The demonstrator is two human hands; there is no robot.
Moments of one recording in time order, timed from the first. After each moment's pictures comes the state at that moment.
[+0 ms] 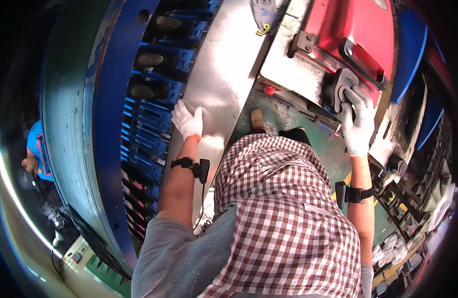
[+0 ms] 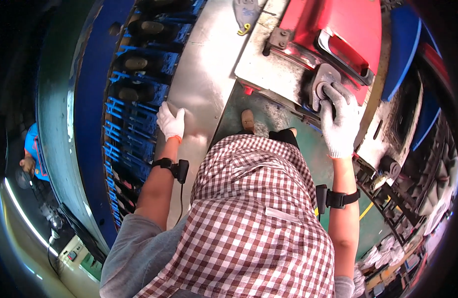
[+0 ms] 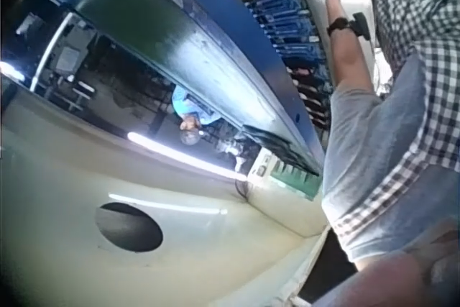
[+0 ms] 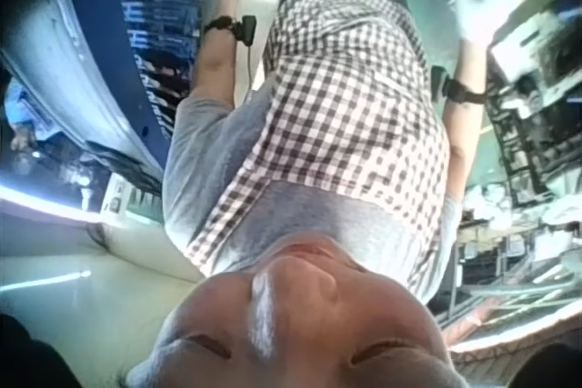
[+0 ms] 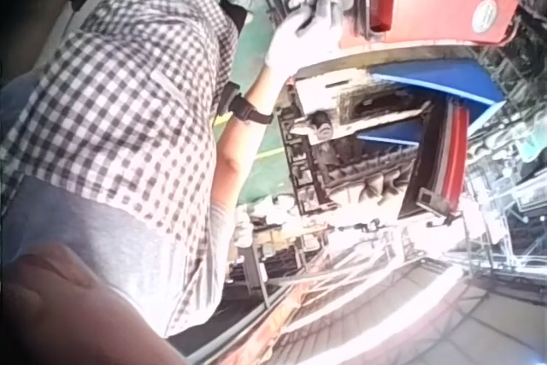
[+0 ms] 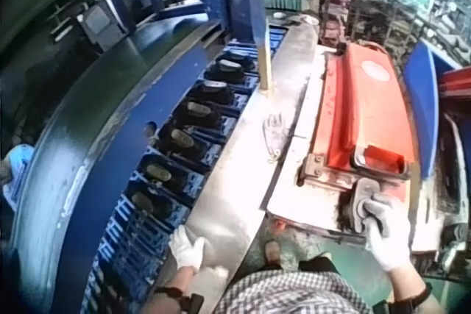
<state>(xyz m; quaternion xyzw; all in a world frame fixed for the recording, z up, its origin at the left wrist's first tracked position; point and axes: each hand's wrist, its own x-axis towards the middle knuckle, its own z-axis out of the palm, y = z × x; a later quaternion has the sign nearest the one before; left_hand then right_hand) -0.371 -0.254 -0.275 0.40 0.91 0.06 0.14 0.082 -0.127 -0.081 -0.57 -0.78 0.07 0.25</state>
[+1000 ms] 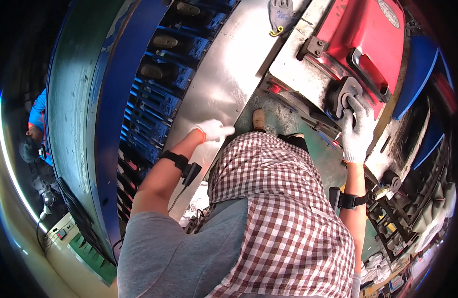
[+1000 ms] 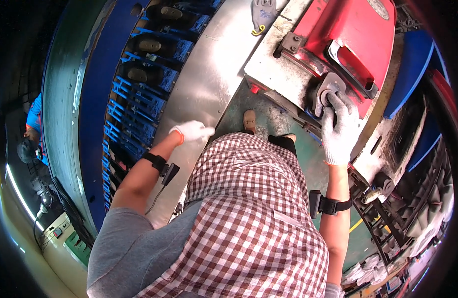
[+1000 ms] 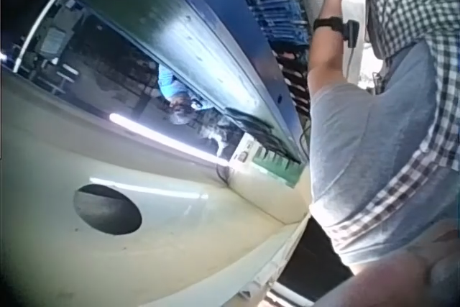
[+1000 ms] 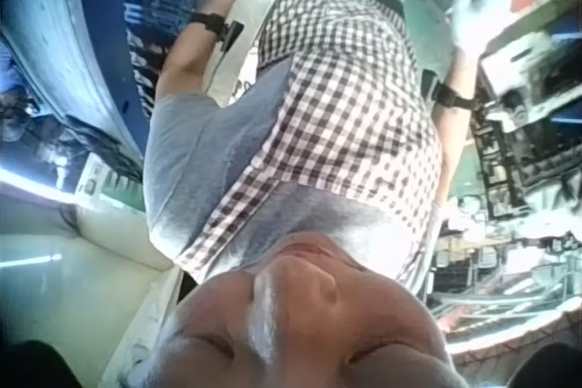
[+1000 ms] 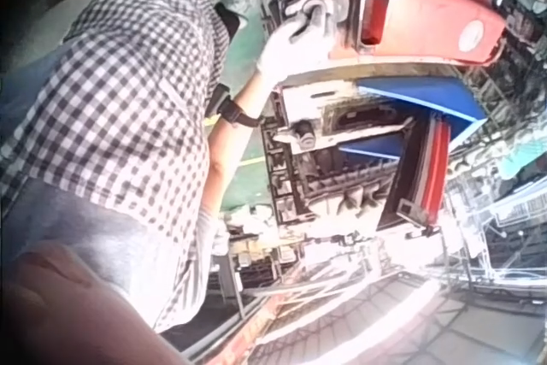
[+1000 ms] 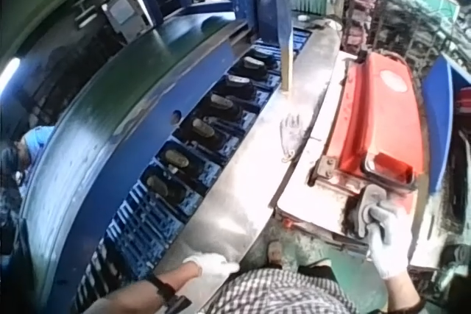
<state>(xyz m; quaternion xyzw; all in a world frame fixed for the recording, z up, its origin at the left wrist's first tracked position) -0.330 -0.260 -0.227 0.50 0.66 -0.16 0.54 0.085 -0.126 -0.083 -0.55 -0.79 0.06 0.25</state>
